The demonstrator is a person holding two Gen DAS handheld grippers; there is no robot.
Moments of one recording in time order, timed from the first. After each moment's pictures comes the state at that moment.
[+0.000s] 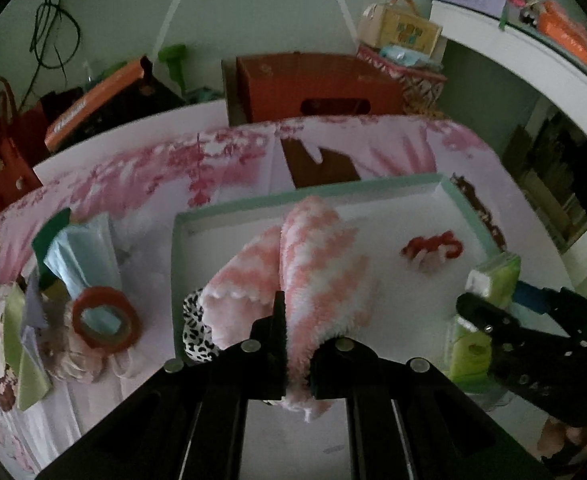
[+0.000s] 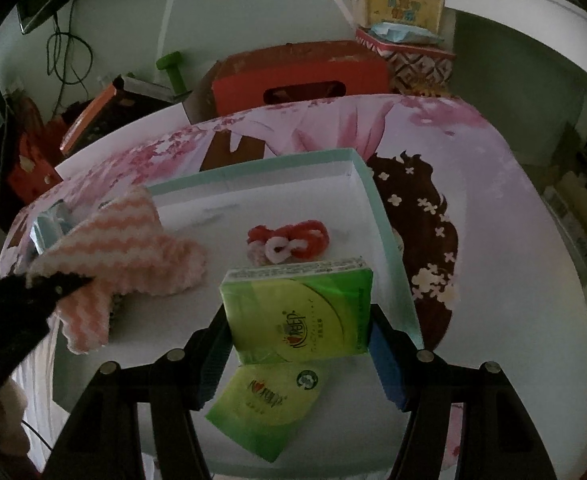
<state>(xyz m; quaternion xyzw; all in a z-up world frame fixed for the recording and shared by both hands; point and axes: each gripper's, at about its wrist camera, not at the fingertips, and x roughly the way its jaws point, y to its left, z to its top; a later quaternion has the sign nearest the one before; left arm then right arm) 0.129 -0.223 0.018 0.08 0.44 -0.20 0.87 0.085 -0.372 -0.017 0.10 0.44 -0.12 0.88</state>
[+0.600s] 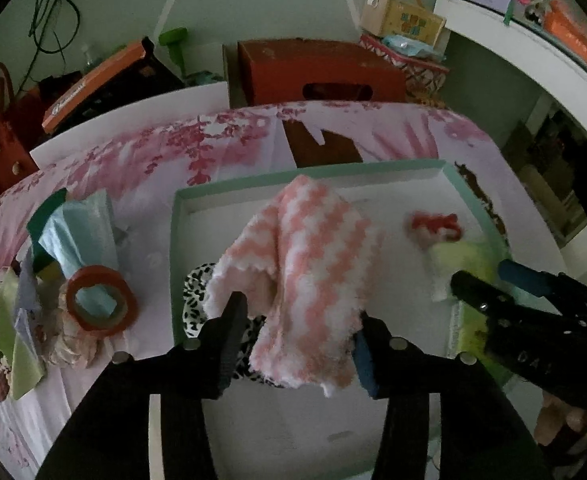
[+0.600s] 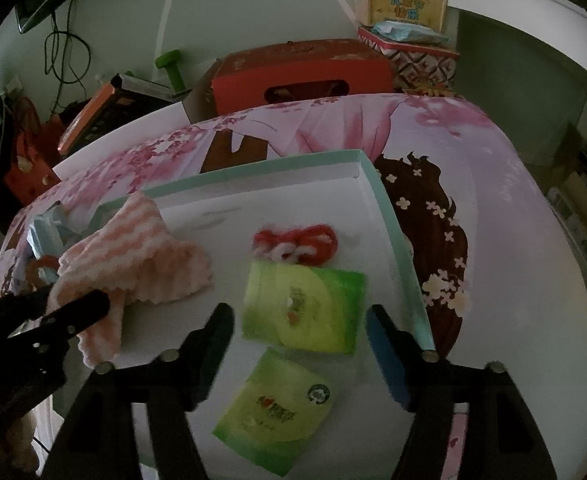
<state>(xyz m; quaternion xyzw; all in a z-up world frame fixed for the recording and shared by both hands) 0.132 -0.217 0.004 0.07 0.47 -0.20 0.85 0.092 -0.368 -0.017 0.10 0.44 -0.12 0.88</state>
